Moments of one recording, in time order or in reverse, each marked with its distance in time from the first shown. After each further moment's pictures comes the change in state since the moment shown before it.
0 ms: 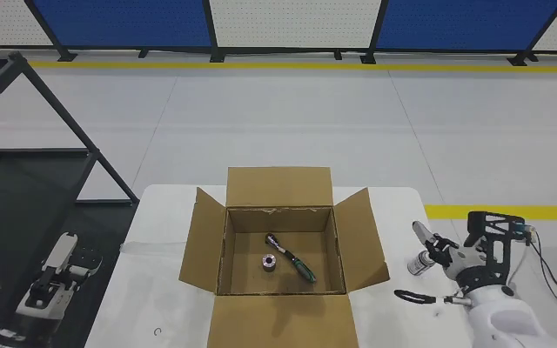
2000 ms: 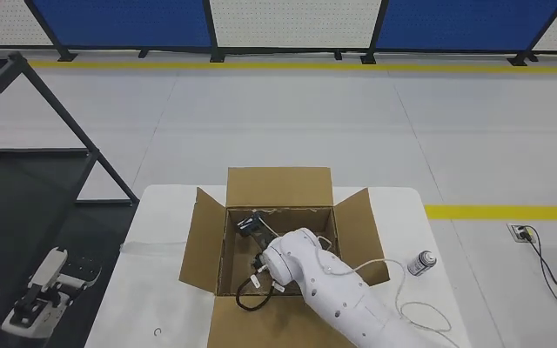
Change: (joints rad) left arm 0.067 0.003 -0.061 -0.021 -0.137 -0.060 -0.086; right arm 0.956 -0.323 -1.015 1.420 0.263 -0.042 0.231
